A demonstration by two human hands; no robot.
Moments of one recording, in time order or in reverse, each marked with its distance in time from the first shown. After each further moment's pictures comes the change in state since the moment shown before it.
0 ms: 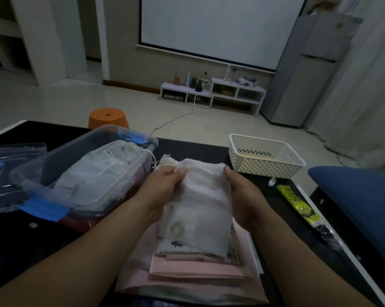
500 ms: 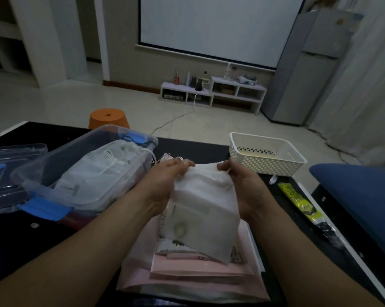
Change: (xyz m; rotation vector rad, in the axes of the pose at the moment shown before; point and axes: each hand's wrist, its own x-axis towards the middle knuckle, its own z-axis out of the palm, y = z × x) left_hand -0.011 0.021 0.004 -0.078 -0.061 0.020; right_hand 0.002 -0.017 0.006 0.267 -0.052 0.057
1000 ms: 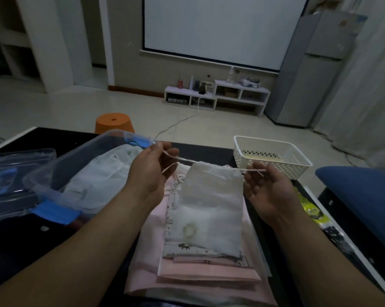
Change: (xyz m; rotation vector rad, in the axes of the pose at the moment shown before) left_hand 0.006 0.024 -0.019 -0.368 0.191 0.146; right_hand -0.006 -0.022 -0.026 0.063 0.253 -0.199
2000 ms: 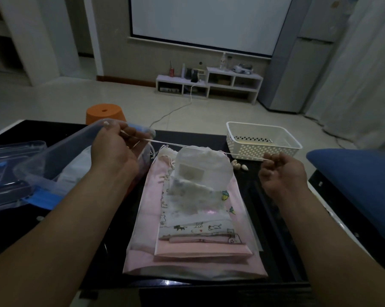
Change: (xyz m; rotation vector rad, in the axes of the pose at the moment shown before) left_hand 0.000 0.039 -0.014 -0.315 0.178 0.026; right_hand 0.001 -0.028 -0.024 0.215 0.152 0.013
